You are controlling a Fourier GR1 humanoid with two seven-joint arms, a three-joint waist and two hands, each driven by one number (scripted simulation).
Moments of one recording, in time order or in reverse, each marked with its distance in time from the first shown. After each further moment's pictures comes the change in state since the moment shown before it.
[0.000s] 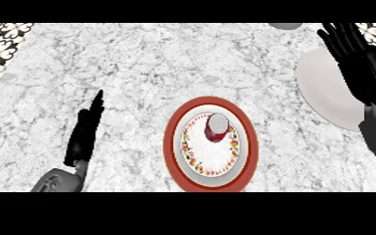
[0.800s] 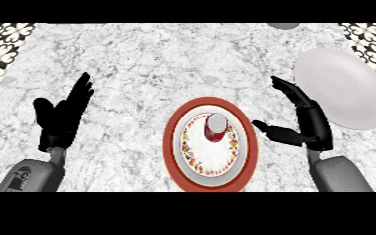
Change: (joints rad) left arm -0.031 0.049 0.145 -0.072 0.125 -0.187 -0.053; right arm 0.236 0.236 0.144 0.030 0.326 -0.279 -0.281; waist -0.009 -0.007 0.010
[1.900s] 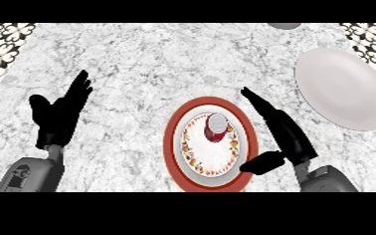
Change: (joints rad) left arm -0.007 -0.048 0.082 0.012 -0.051 -0.078 0.013; right arm 0.007 -0.064 0.238 -0.274 0.440 0.129 0.575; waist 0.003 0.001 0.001
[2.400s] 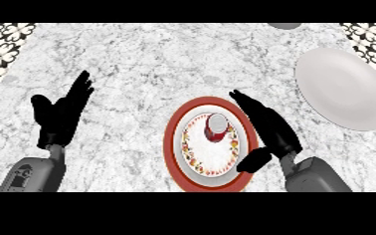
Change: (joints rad) left arm 0.000 -0.029 0.030 0.007 -0.034 -0.029 0.004; right arm -0.074 0.052 0.038 0.032 0.156 0.143 0.193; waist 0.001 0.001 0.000
